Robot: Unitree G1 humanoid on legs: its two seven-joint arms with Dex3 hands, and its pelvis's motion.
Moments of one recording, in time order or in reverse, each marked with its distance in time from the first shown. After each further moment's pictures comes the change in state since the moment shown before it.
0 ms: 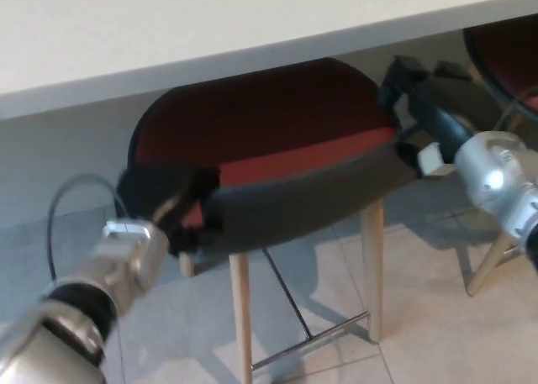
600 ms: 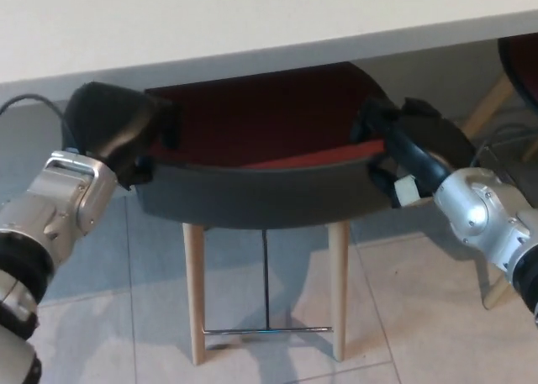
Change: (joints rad) left_arm -0.018 0.197 -0.013 -0.234 0.079 0.011 -0.079; right_arm 0.095 0.009 0.004 -0.011 -0.008 -0.070 -0.009
